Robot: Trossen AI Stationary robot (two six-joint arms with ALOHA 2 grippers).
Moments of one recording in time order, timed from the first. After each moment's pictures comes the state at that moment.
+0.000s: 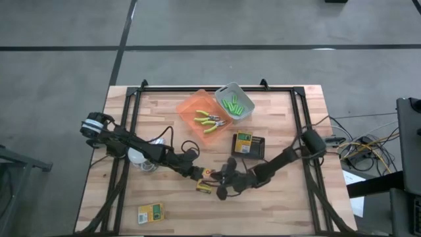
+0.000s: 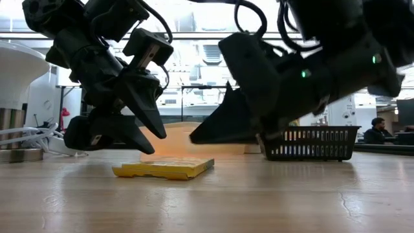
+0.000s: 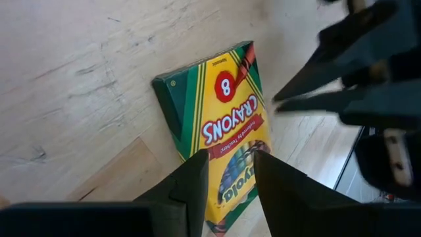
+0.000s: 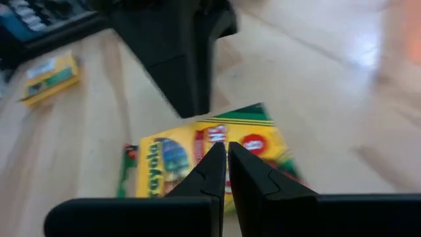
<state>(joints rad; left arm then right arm) -0.26 1.63 0.68 0.24 0.04 -1.37 0.43 2.09 0.91 0.68 0.59 0.63</state>
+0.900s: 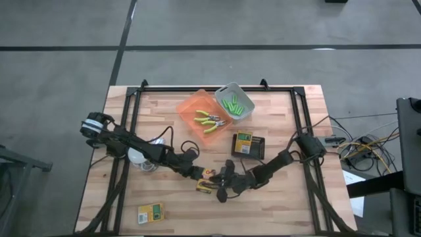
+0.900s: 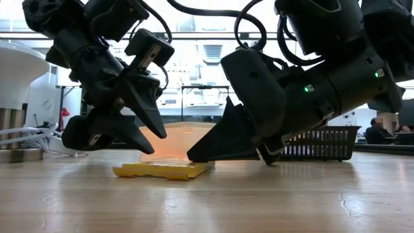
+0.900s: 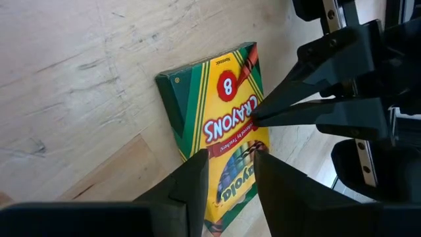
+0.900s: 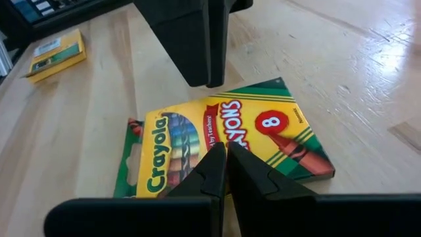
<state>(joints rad) -0.26 1.63 0.68 0.24 0.04 -1.41 0.43 2.15 0.92 0.72 0.54 0.63</state>
